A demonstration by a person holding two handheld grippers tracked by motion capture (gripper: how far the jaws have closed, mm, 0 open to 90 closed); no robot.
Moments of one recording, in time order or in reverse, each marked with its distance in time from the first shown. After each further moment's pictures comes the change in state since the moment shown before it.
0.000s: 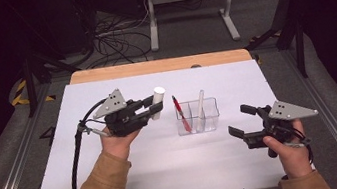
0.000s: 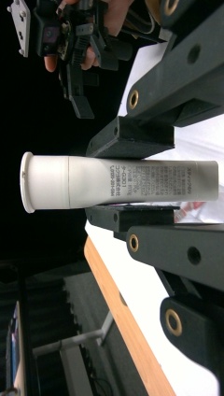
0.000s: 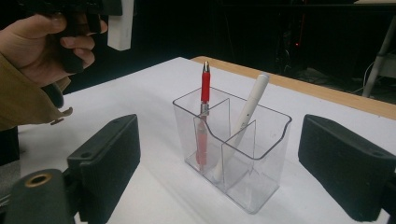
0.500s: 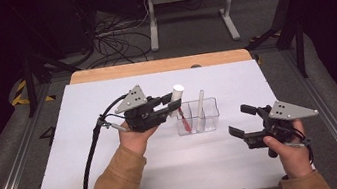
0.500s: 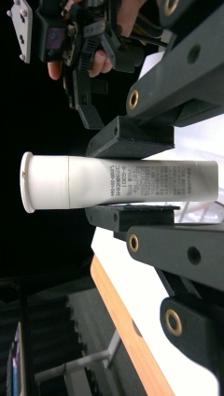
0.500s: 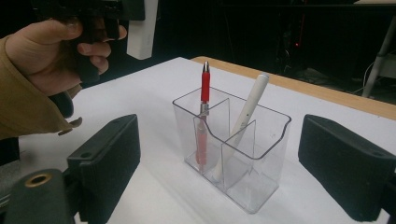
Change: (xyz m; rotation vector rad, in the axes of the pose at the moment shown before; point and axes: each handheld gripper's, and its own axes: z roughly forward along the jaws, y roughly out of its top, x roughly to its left) left arm -0.011 0.002 0.042 -0.011 -0.055 0.006; right arm 0.000 0.000 0.000 -0.001 -0.001 -0.002
